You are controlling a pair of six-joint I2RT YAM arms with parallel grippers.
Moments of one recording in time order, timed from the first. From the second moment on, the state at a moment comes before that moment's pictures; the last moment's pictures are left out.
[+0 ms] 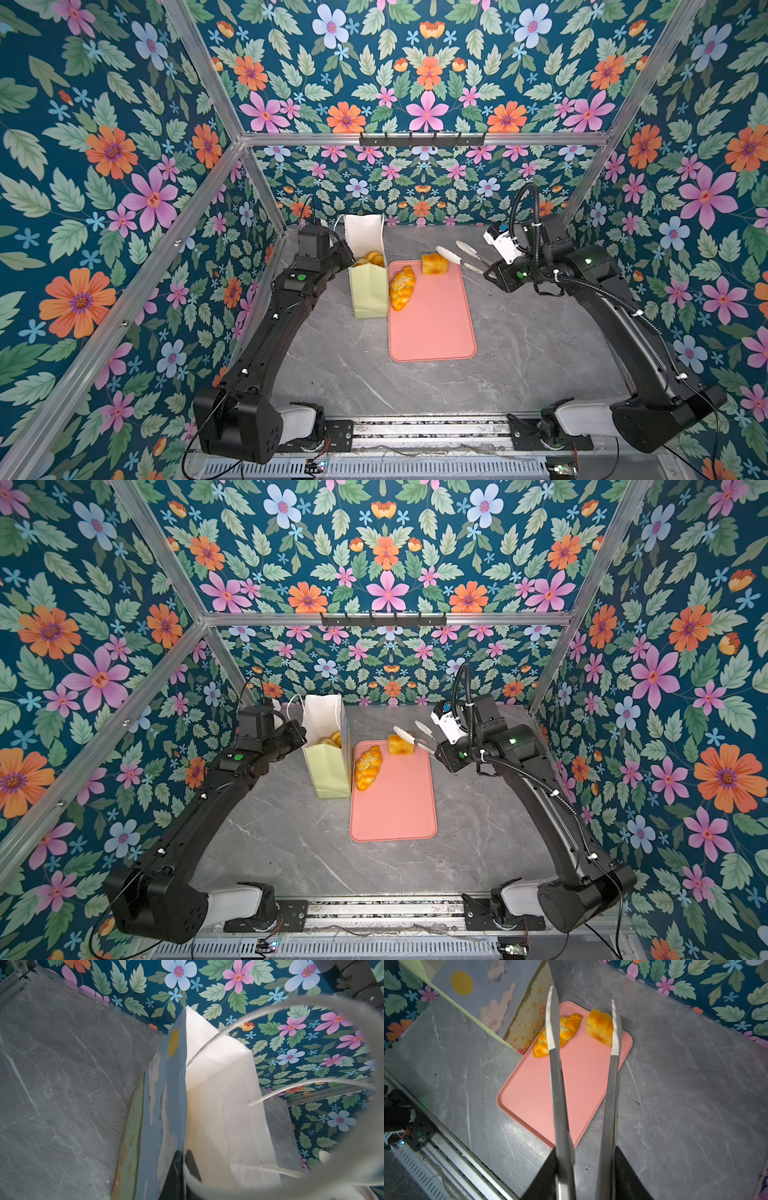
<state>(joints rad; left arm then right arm) -0.23 1.29 1.20 -0.43 0.07 -0.60 0.38 1.36 1.61 -1.14 -0.18 -0.17</state>
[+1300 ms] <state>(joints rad) -0.23 1.31 1.21 -0.43 0.09 -0.59 0.29 1.87 1.92 -1.23 -0.20 -0.61</state>
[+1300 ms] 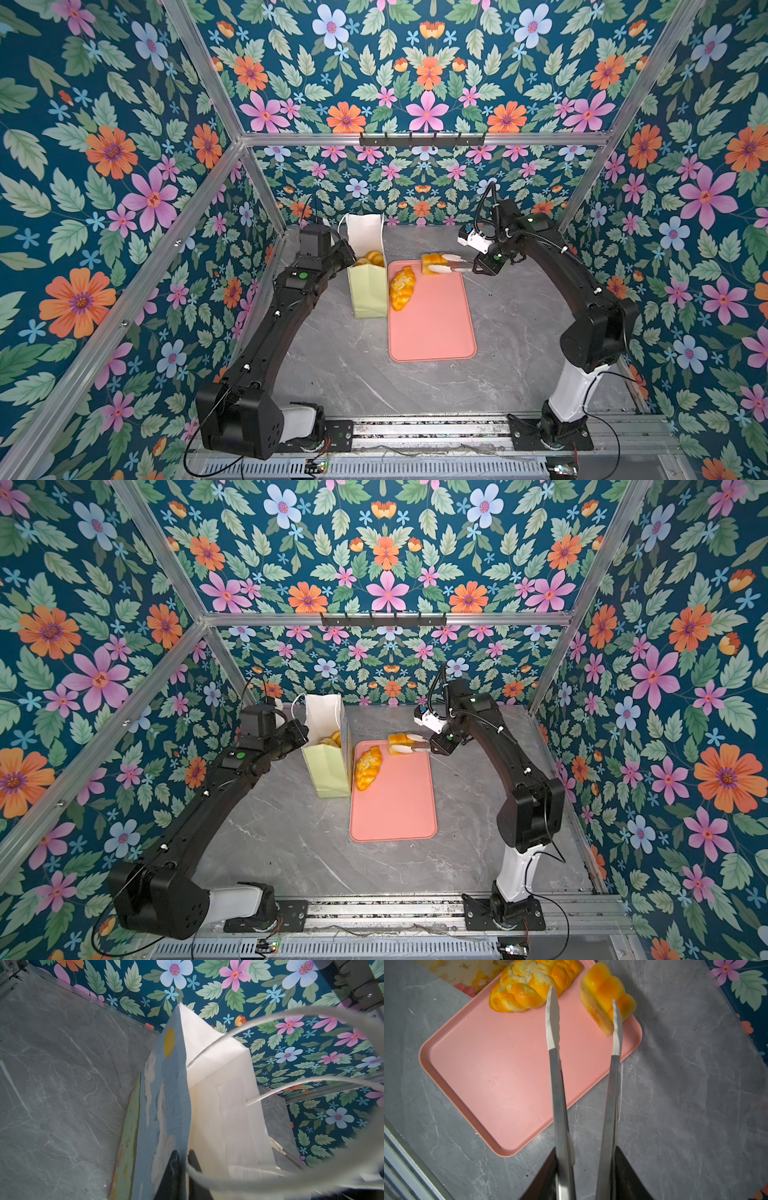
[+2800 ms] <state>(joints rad) -0.23 1.34 1.24 -0.45 0.06 -0.59 0.23 2.07 2.12 -1.27 -0.22 -0.77</state>
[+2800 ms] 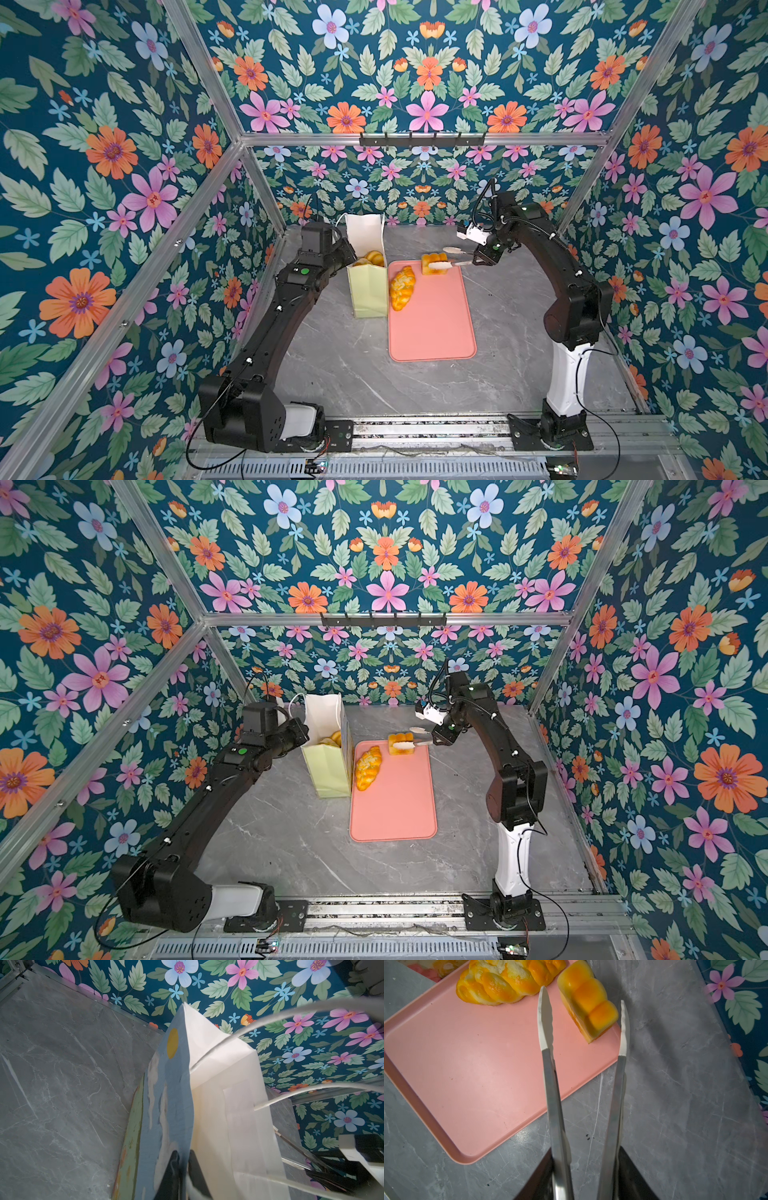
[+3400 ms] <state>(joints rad) -0.23 1.36 1.25 -0.45 0.06 -0.59 0.23 2.15 2.20 -1.28 -0.24 -0.78</state>
